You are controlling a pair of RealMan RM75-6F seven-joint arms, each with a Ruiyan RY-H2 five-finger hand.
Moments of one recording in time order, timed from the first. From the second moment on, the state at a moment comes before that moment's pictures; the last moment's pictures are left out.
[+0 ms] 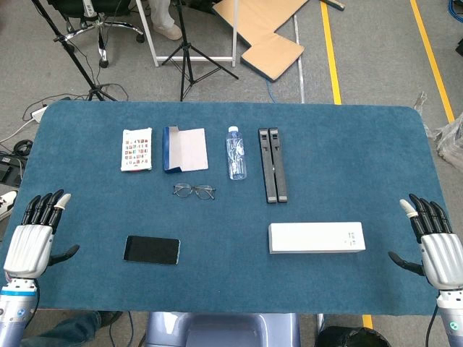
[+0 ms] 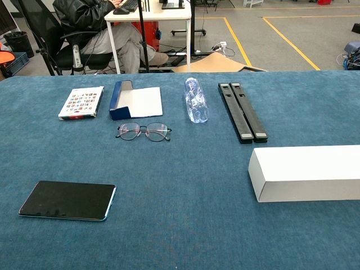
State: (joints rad) left arm -0.17 -1.19 0.00 -1.74 1.49 1.52 0.22; right arm 0.09 -1.11 0.07 -1.52 -1.59 1.57 0.11
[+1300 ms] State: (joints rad) left arm -0.32 -1.64 0.00 -1.56 1.33 1.15 0.55; right arm 0.10 -1.09 0.07 -1.52 -1.56 1.53 0.19
